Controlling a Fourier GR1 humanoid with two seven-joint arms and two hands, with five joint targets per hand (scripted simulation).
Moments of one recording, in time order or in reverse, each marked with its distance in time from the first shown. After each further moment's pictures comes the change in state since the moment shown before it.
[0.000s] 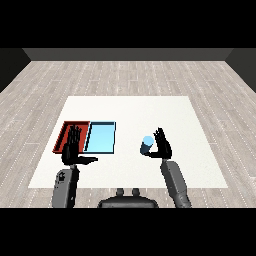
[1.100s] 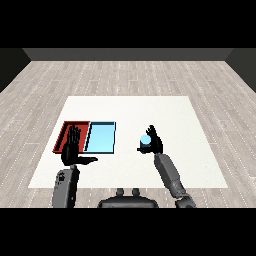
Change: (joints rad) left arm 0.002 -0.008 0.009 0.001 0.011 -0.003 0.001; right arm -0.185 -0.001 0.070 0.267 -0.080 -0.055 -0.058
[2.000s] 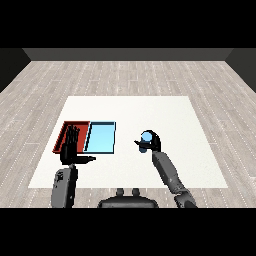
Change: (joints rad) left arm -0.012 0.018 0.023 0.034 0.009 -0.013 -0.016; right arm -0.075 -0.003 0.034 0.110 0.102 -0.325 -0.012
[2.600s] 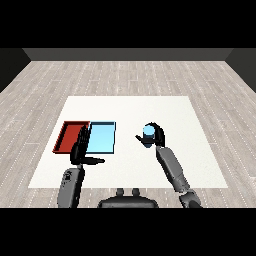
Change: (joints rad) left arm 0.001 -0.040 -0.107 0.002 -0.077 0.015 0.044; right arm 0.003 -0.071 0.048 -0.254 0.106 -0.056 0.150
